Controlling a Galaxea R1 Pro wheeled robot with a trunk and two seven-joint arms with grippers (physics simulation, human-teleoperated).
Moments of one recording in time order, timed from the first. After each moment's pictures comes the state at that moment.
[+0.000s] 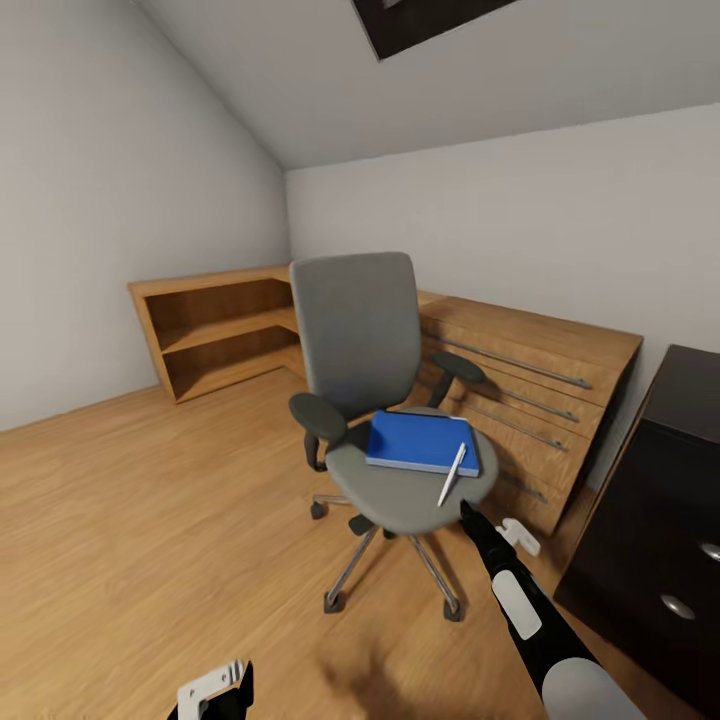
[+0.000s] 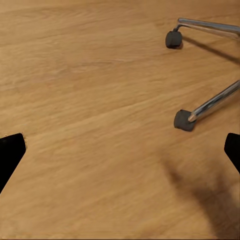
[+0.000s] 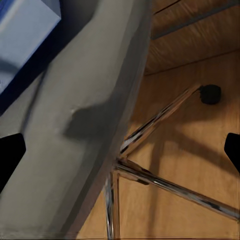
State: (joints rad) left arm 0.13 -0.08 -0.04 -1.21 0.25 -0.03 0.22; right arm -0.57 0.03 -0.15 -0.61 -0.69 -0.10 0.06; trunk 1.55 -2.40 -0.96
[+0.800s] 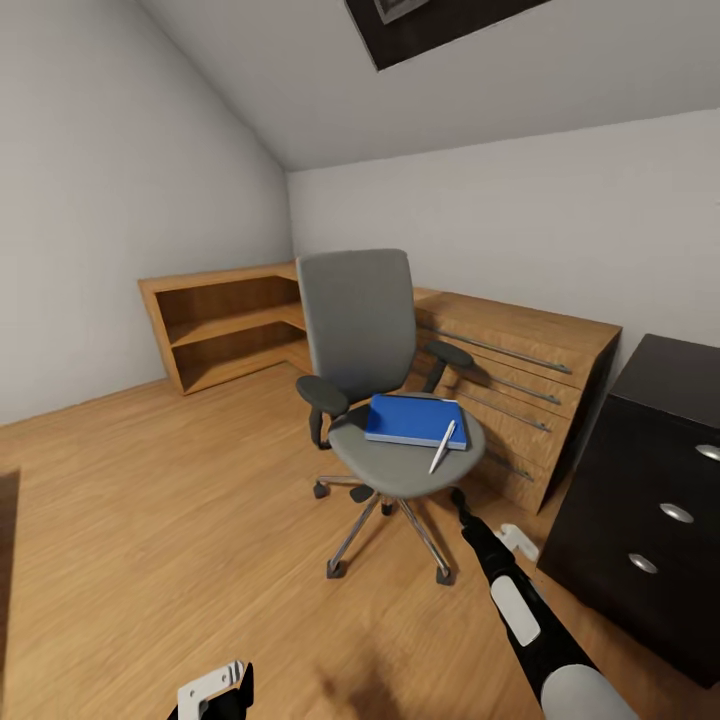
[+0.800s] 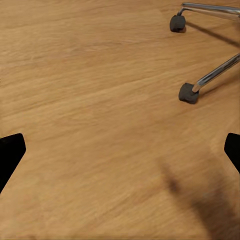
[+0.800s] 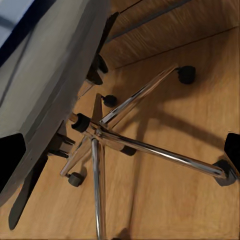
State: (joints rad) left arm 0.13 -0.08 -0.04 -1.20 0.25 -0.03 0.22; right arm -0.55 0.04 -0.16 -0.61 -0.69 -0.10 0.06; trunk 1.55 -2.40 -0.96
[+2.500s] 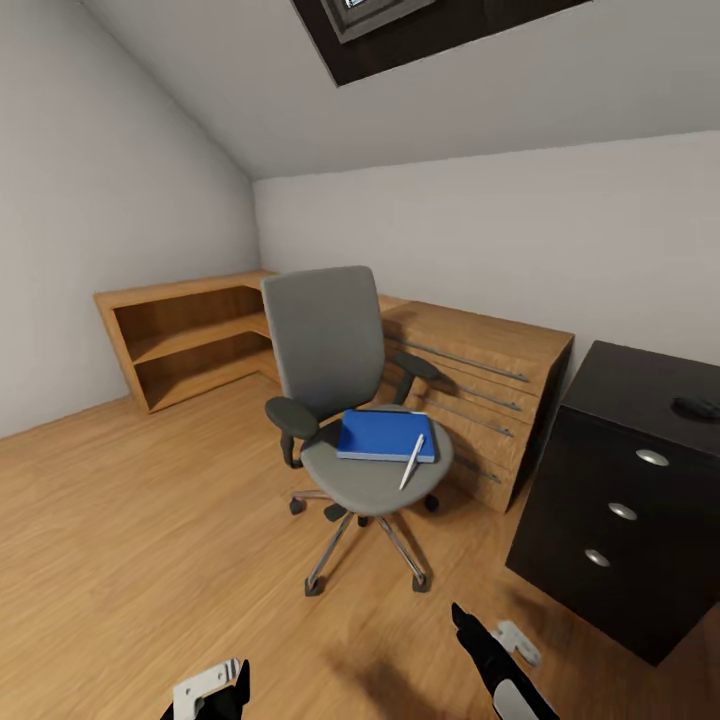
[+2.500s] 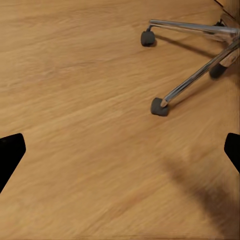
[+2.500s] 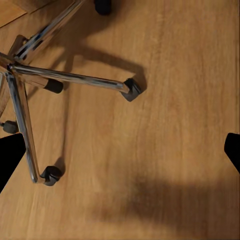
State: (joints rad) left arm 0.13 -0.07 -0.04 -1.23 0.25 -0.03 0.22; right arm -0.40 0.06 -0.15 -0.42 -0.67 -0.11 0.10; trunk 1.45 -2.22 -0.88
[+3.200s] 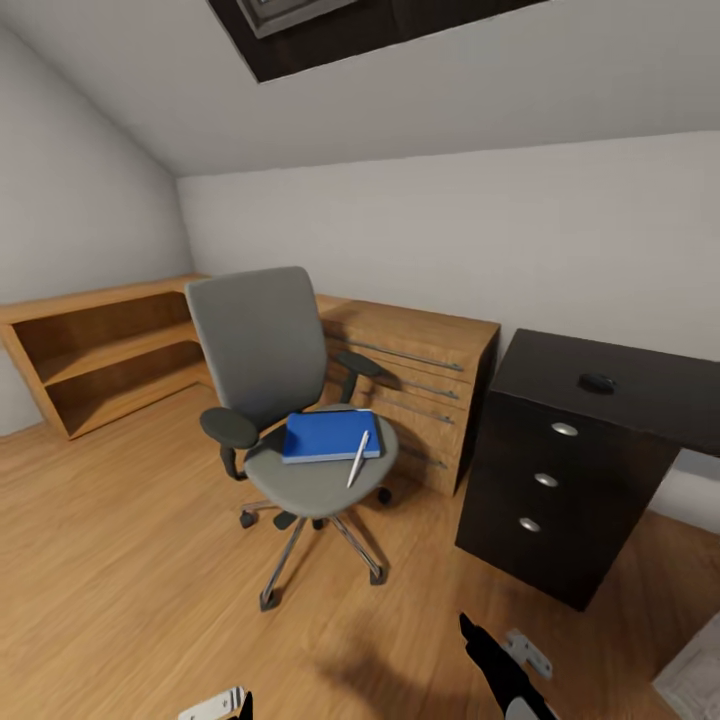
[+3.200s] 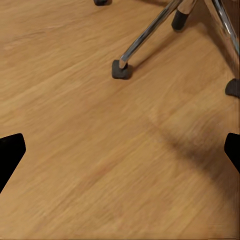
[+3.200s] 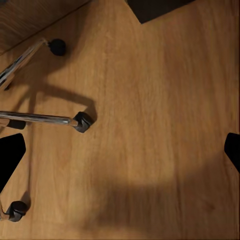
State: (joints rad) left arm 0.13 -0.07 -0.05 -1.12 0.24 -0.04 0.22; right arm -0.40 0.02 -0.15 -0.35 -0.65 -0.17 0.17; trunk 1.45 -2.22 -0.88
